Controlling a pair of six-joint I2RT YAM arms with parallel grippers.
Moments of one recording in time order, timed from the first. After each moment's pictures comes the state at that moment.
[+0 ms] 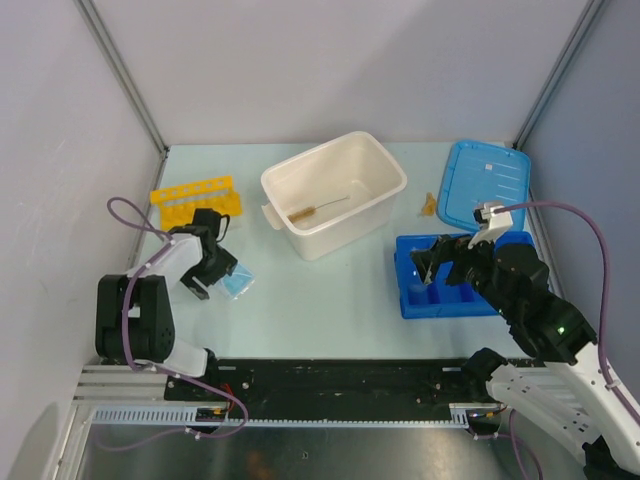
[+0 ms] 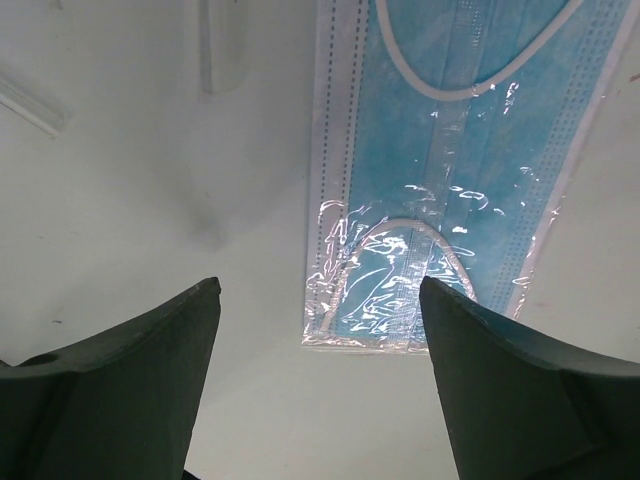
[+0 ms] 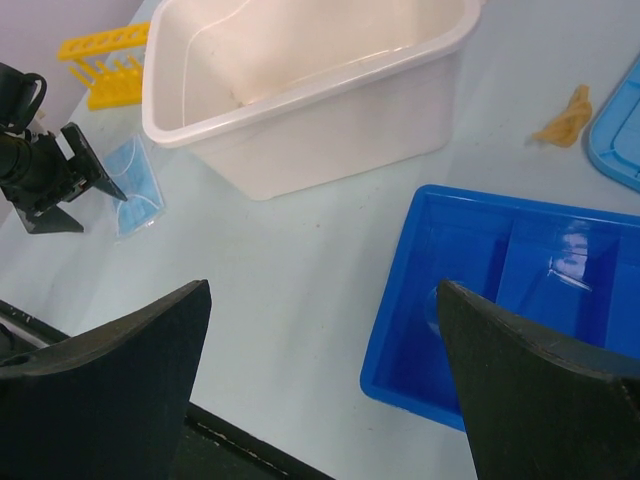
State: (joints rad) left arm -0.03 1.47 0.85 -0.77 -0.29 -0.95; right arm 0.64 0.59 0.96 -0.63 0.16 0.36
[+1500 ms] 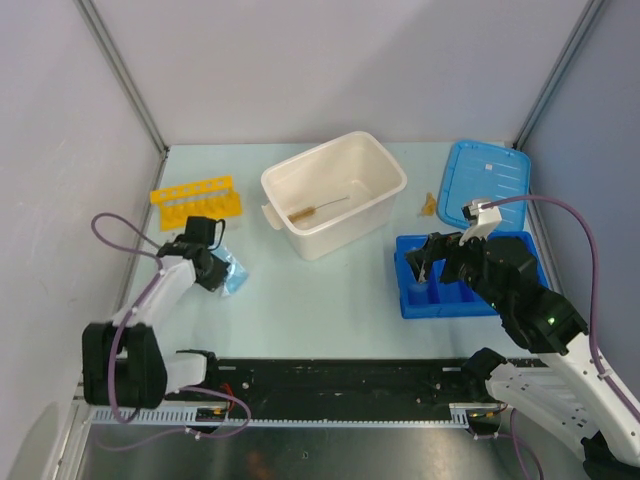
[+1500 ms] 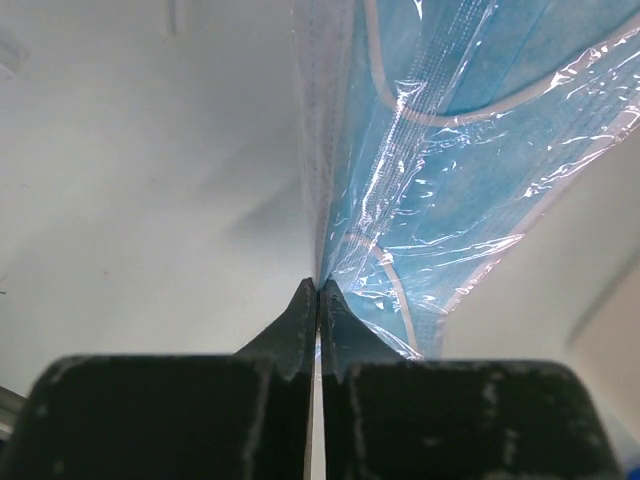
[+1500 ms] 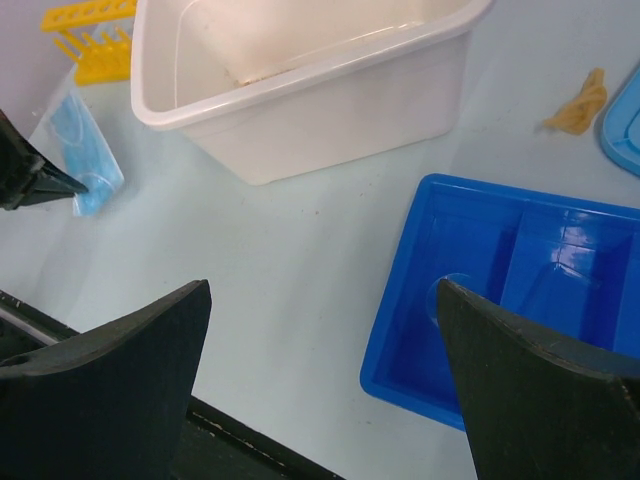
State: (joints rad) left arm -0.06 1.26 0.75 -0.73 -0.22 -1.03; right arm 0.64 0.65 0.96 -0.63 0.14 0.35
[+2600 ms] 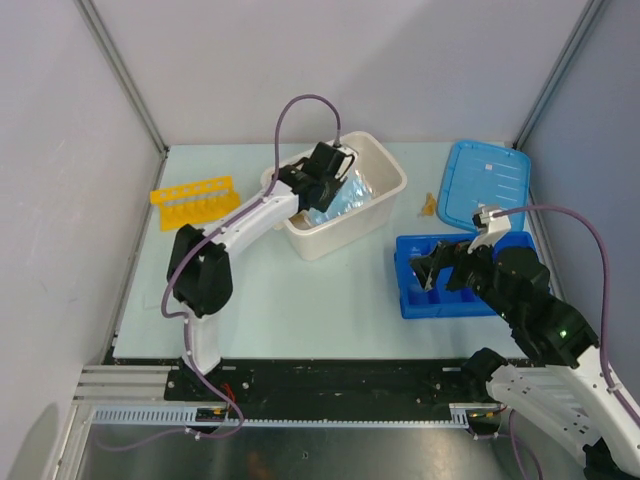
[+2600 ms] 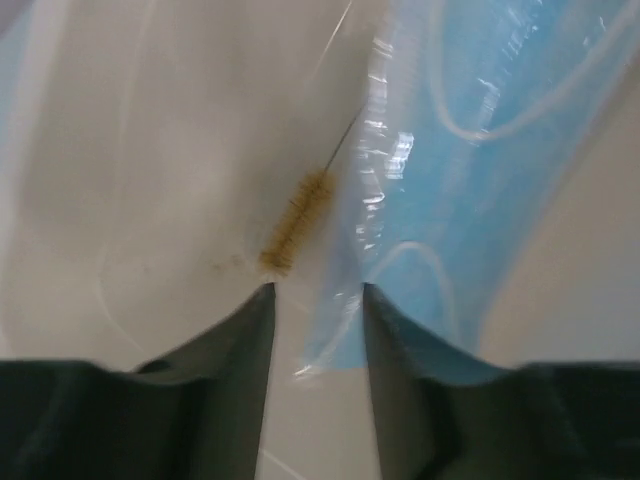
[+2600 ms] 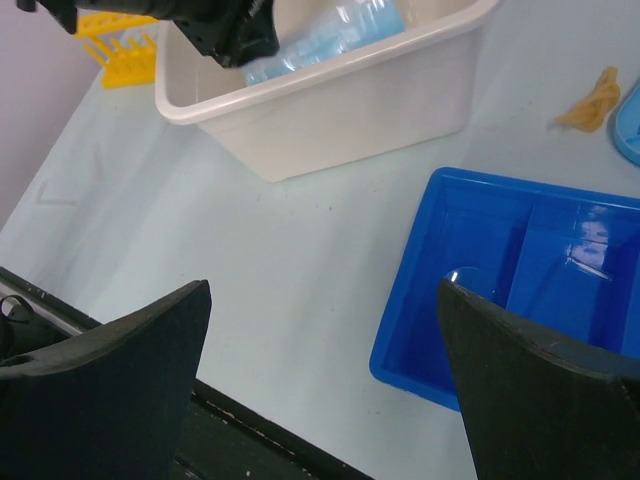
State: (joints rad) left arm -0.65 1.93 1.75 -0.65 -0.31 0.10; right arm 0.64 0.58 0.95 -0.66 0.11 0.37
